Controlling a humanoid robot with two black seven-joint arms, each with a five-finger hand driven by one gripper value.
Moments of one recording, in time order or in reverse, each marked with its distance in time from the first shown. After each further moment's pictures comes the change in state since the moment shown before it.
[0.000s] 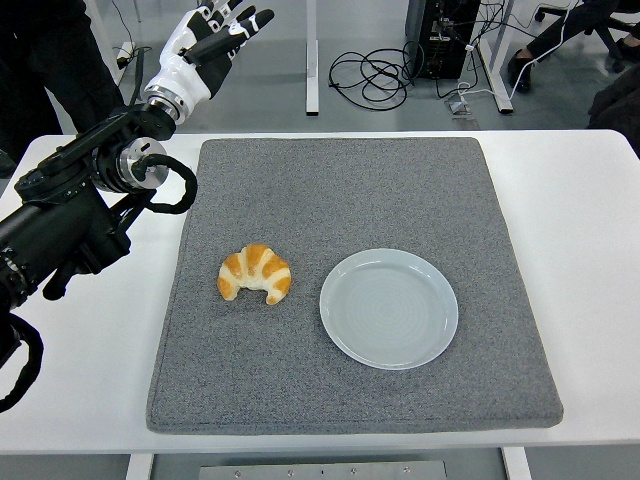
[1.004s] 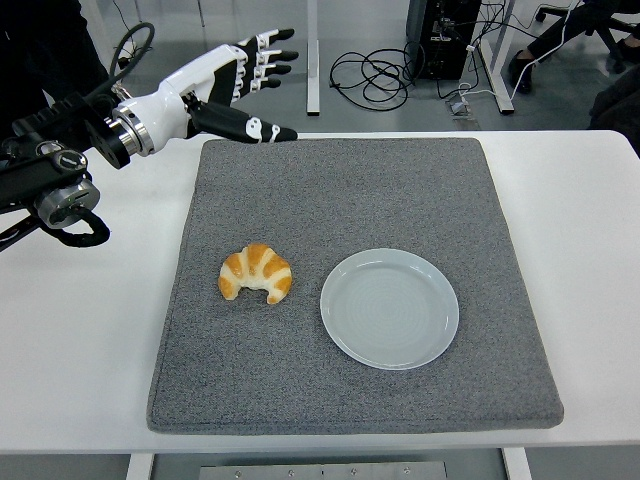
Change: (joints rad) left arm -0.074 0.468 0.413 -0.707 0.500 0.169 0.018; right arm 0.000 0.000 0.000 0.000 0.000 0.000 0.000
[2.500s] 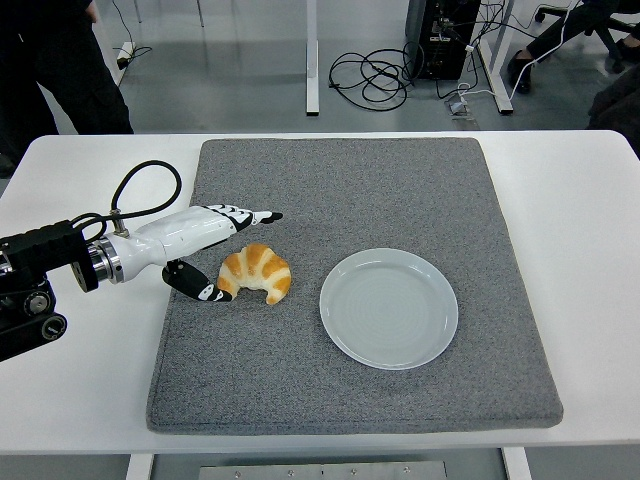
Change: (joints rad) left arm 0.264 0.128 0.037 -0.148 0.924 0.206 0.040; right arm 0.000 0.000 0.000 0.000 0.000 0.000 0.000
